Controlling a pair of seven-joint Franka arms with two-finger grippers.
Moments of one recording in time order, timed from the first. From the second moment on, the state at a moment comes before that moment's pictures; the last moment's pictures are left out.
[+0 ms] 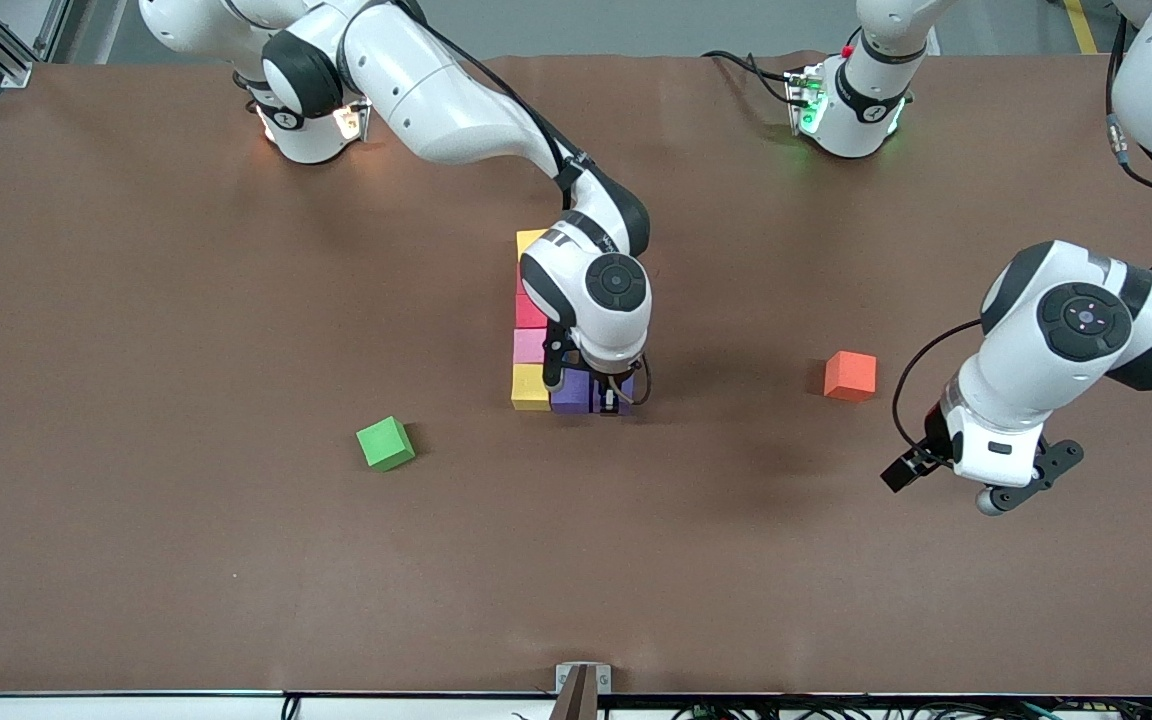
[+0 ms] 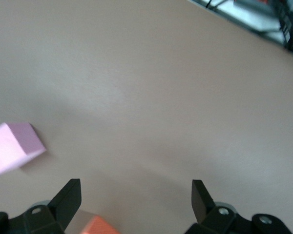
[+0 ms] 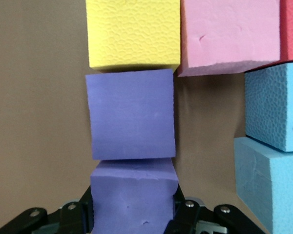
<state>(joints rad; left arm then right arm) 0.70 0.72 -1.07 -1.62 0.82 2.03 -1.02 0.90 1.08 -0.17 -0.93 0.12 2.04 2.40</state>
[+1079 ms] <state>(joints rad) 0.87 0.68 -1.15 -1.59 0.72 1.85 -0.59 0.90 1.08 -0.17 -0.93 0.11 2.04 2.40</state>
